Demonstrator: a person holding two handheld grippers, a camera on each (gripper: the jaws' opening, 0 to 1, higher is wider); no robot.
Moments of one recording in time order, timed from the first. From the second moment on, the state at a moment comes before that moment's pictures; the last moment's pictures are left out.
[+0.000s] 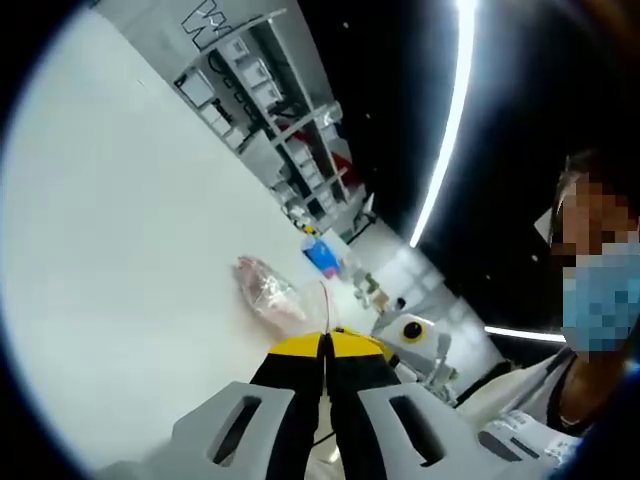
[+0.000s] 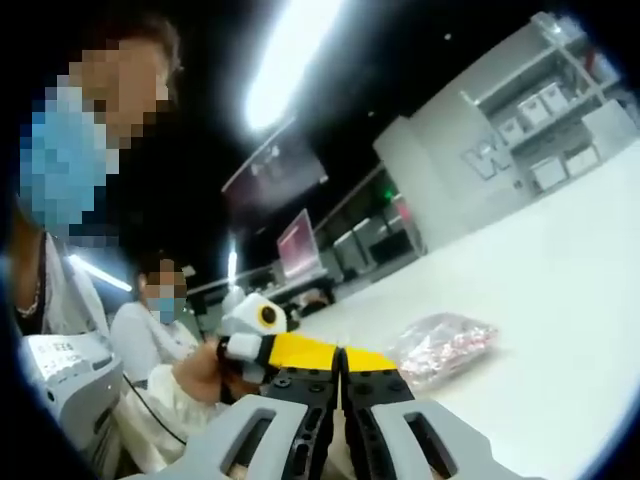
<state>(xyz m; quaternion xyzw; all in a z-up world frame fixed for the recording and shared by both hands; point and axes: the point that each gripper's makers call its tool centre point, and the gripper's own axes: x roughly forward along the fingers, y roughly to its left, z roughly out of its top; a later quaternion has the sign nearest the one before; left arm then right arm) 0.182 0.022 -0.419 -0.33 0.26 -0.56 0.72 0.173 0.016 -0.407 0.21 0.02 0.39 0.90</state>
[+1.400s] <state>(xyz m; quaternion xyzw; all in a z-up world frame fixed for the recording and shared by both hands) 0.192 0.017 -0.412 -0.34 0.25 -0.57 0.70 0.169 0.012 -0.403 0.26 0.02 0.41 0.87</state>
